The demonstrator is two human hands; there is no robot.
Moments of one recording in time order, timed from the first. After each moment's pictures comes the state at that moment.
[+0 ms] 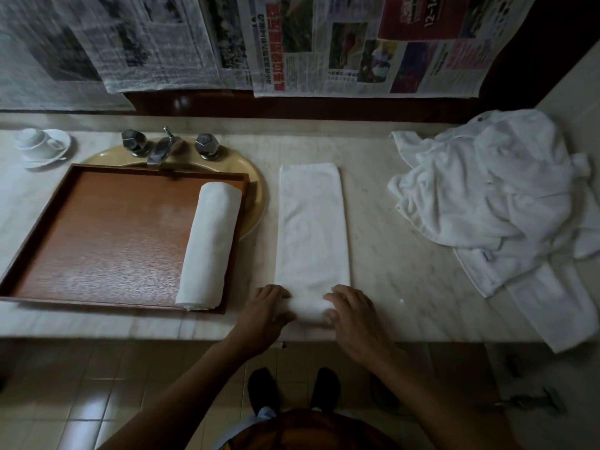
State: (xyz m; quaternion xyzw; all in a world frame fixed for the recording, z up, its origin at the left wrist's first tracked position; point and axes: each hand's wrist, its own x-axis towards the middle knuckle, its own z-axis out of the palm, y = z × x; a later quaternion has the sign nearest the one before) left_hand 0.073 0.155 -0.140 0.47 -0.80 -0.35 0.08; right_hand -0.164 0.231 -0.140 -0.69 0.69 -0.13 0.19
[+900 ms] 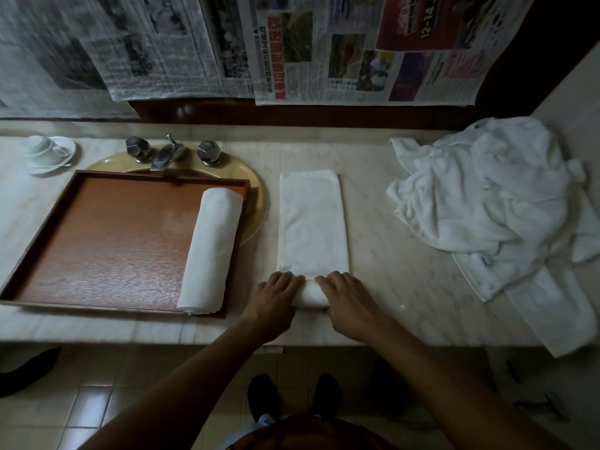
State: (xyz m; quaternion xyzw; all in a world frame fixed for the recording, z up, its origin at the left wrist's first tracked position) left_hand 0.042 0.126 -0.147 0.41 -0.89 -0.18 -0.02; right_hand -0.171 0.182 -0.130 -0.77 0.62 0.03 0.14
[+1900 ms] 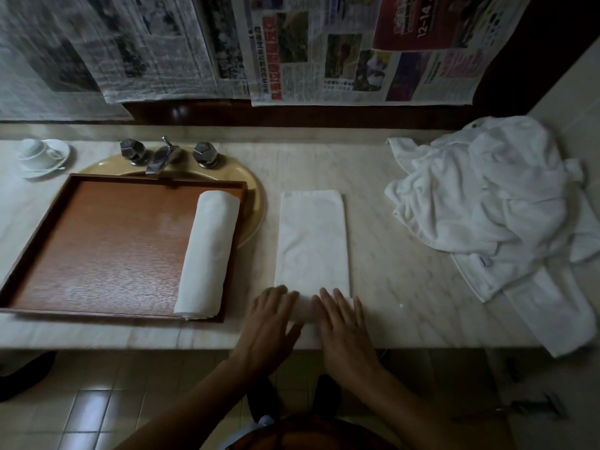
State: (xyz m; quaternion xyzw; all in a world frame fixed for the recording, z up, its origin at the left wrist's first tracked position) left_hand 0.054 0.172 -0.134 0.45 -0.87 -0.18 0.11; right_hand -0.134 0.247 -0.137 -0.73 0.68 0.01 0.10
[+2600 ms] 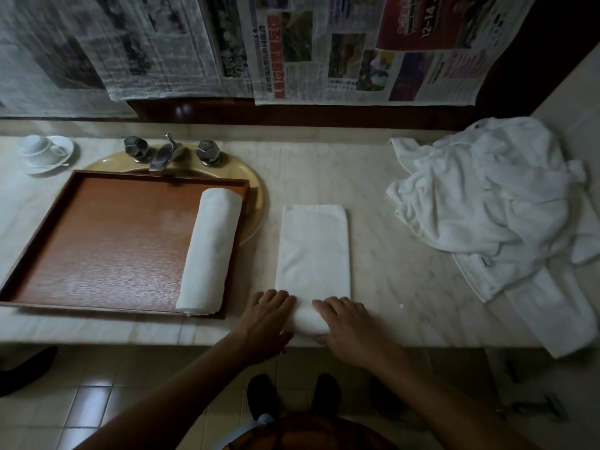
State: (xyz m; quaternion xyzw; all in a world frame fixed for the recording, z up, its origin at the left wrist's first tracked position) left_hand 0.066 0.149 -0.141 0.37 -0.91 -0.17 -0.04; right_hand -0.156 0.218 -0.117 -0.75 0.62 0.05 0.23
